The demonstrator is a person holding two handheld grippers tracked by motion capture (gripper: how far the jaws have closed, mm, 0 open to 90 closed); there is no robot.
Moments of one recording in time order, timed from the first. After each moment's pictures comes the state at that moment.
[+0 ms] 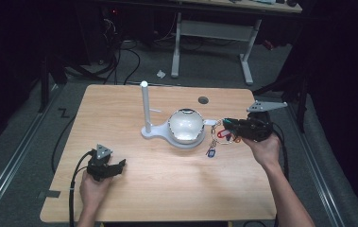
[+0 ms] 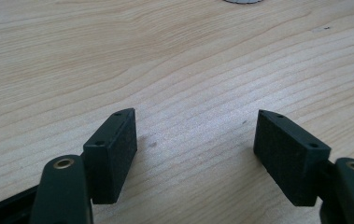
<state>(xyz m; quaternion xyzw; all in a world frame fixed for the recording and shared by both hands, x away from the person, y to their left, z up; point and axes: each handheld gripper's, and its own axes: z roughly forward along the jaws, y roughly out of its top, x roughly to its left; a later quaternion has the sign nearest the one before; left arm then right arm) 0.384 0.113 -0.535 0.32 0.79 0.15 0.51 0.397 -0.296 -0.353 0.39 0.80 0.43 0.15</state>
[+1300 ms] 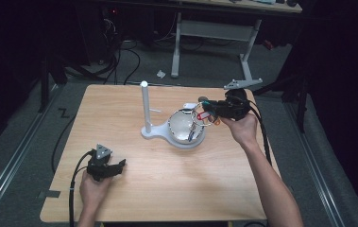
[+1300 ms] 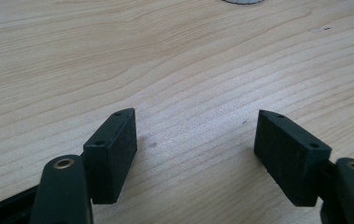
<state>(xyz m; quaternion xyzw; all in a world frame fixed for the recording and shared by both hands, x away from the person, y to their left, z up) 0.384 0.113 -0.534 0.32 0.79 0.15 0.51 0.450 -0.243 -0.330 0.37 0.80 0.44 0.13</state>
